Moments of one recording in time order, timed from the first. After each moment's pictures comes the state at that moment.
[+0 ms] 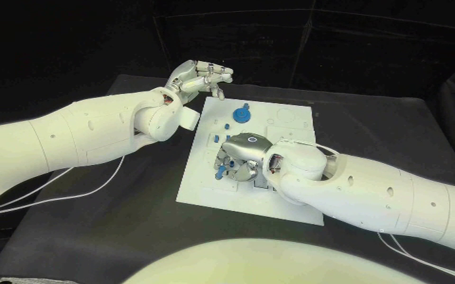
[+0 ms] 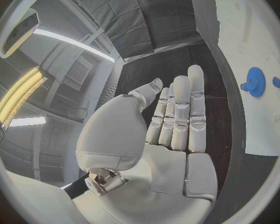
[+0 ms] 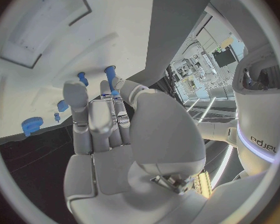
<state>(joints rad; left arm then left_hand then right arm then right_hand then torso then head) 1.19 -0.77 -0.09 1.35 -0.10 -0.20 0.47 1.26 -0.06 0.44 -0.06 0.05 1.00 0.19 0.15 0.07 1.05 0.11 0.36 0.09 1.18 0.02 0.97 0.49 0.18 1.18 0.12 0.57 0.59 1.00 -0.52 -0.03 1.58 -1.71 -0.14 -0.12 1.40 -0.10 0.55 0.00 0.06 1.12 0.14 0.08 0.07 1.21 0.06 0.18 0.07 1.47 -0.02 1.19 0.99 0.15 1.27 0.07 1.12 0.67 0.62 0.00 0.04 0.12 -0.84</state>
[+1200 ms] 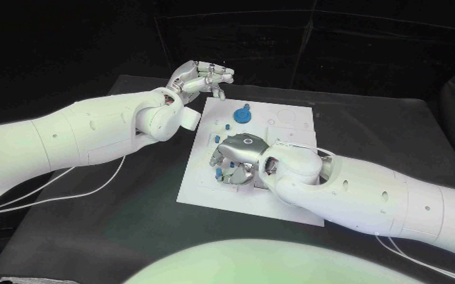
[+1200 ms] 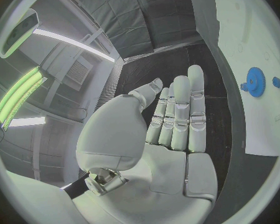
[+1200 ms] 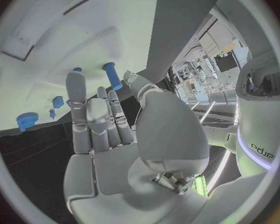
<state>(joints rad) 1.19 -0.77 -0.09 1.35 -0.10 -0.20 0.47 1.26 -0.06 0.44 -0.06 0.05 1.00 0.19 0.15 0.07 1.05 0.11 0.36 0.08 1.18 0.02 0.97 0.48 0.18 1.18 0.12 0.57 0.59 0.99 -0.50 -0.03 1.58 -1.77 -0.17 -0.14 1.27 -0.19 0.34 0.03 0.18 0.95 0.19 0.07 0.06 1.03 0.12 0.11 0.07 1.44 0.03 1.16 0.92 0.16 1.19 0.12 1.04 0.51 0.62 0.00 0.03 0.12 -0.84</state>
